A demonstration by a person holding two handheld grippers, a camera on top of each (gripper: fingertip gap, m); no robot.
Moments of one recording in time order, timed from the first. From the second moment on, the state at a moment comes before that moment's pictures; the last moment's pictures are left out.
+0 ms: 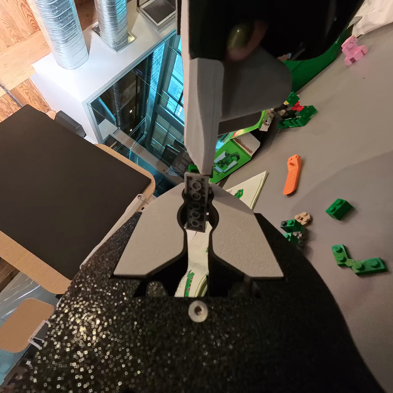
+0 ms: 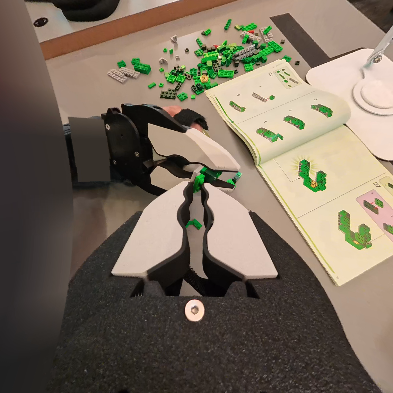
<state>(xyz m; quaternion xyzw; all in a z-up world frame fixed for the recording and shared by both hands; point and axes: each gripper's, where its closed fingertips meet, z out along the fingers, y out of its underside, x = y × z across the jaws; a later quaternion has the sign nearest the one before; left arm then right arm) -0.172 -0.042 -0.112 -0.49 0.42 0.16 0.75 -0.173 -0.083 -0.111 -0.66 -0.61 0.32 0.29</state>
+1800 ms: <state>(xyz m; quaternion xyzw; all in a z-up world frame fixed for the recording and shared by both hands) -0.190 -0.035 -0.106 -0.54 0.35 0.20 0.74 -0.191 -0.072 -0.106 -0.63 -0.58 0.08 0.51</state>
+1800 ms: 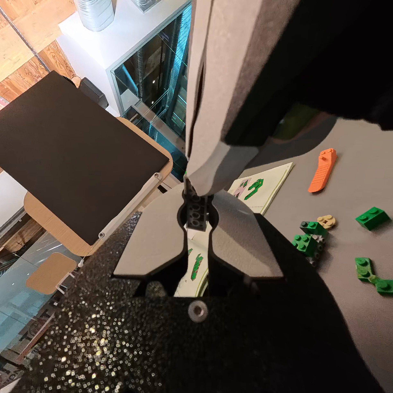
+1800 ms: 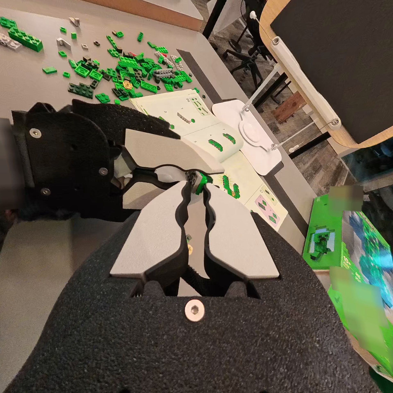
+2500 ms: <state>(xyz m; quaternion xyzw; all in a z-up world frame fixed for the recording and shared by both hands) -0.190 -0.042 -0.096 -0.50 0.34 0.21 0.77 -0.191 -0.078 -0.098 -0.55 -0.61 0.17 0.54</state>
